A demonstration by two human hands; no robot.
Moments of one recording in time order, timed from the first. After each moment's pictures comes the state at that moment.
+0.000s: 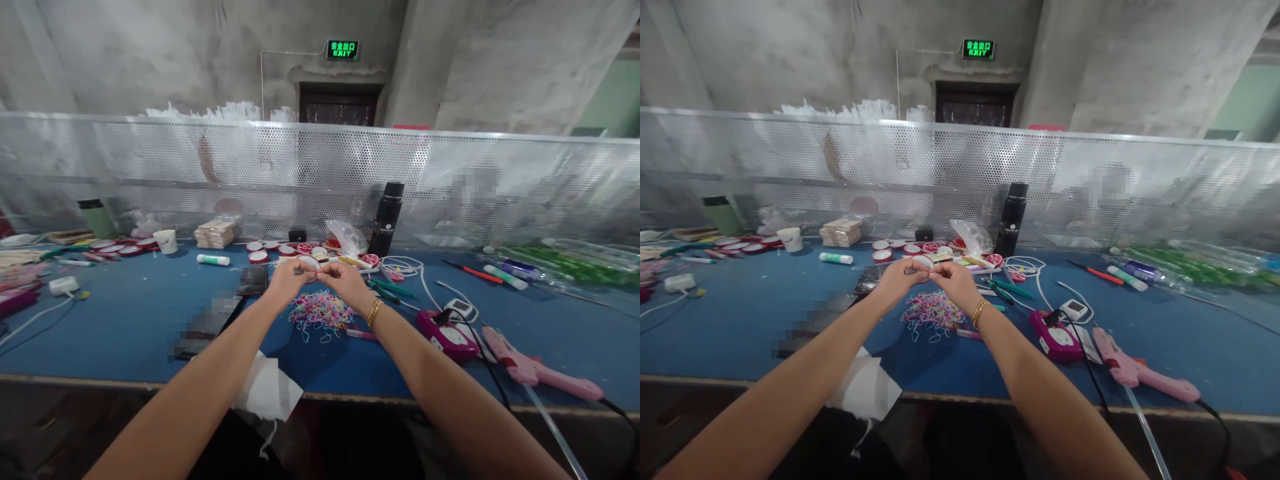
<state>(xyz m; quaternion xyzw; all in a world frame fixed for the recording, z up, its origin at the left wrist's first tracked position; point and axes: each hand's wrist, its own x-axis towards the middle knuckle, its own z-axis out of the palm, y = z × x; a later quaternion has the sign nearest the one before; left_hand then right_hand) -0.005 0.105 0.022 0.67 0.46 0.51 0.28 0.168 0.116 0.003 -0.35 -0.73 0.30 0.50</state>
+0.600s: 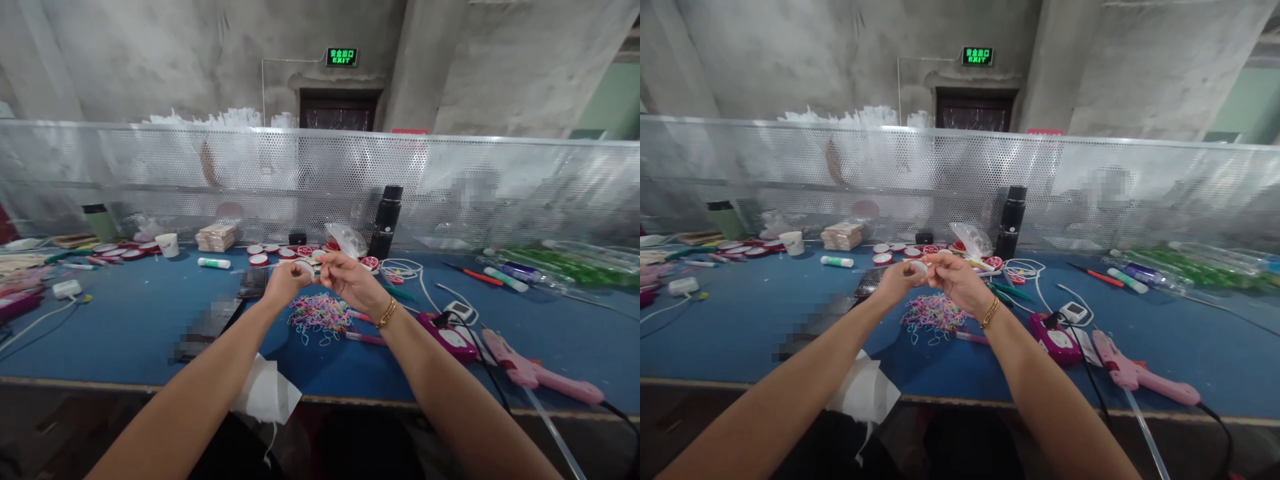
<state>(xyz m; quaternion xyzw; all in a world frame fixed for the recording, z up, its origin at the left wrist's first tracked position) -0.011 0.114 0.017 0.70 0.49 0.48 0.22 0.175 0.082 0.036 -0.19 -0.68 0.50 0.50</state>
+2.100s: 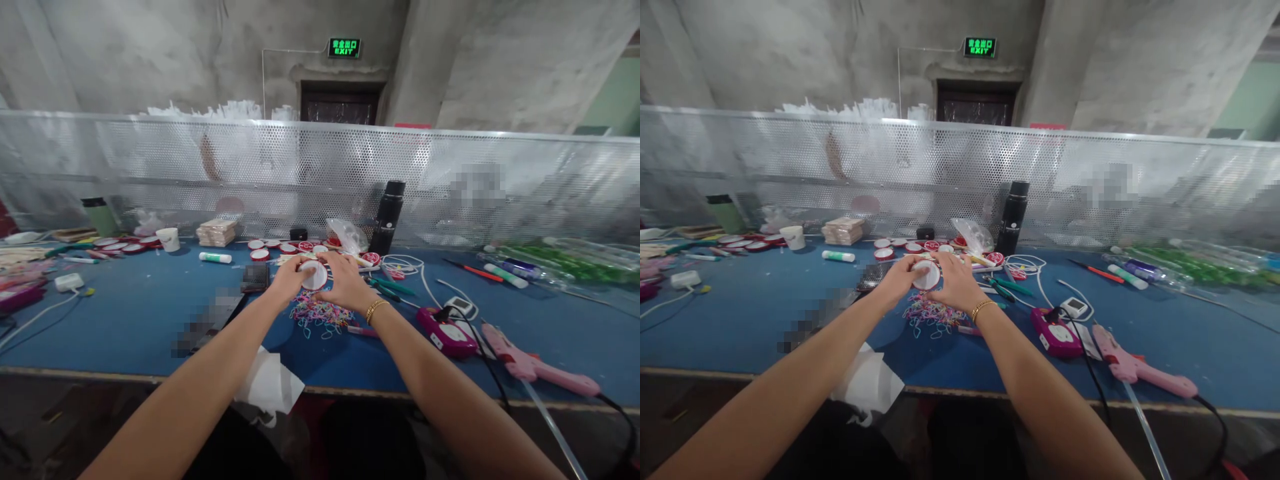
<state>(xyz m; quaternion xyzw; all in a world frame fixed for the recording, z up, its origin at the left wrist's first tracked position) -0.001 0.108 0.015 0.62 0.40 0.56 0.38 0.173 0.102 0.011 -0.37 -0.85 -0.05 0.38</state>
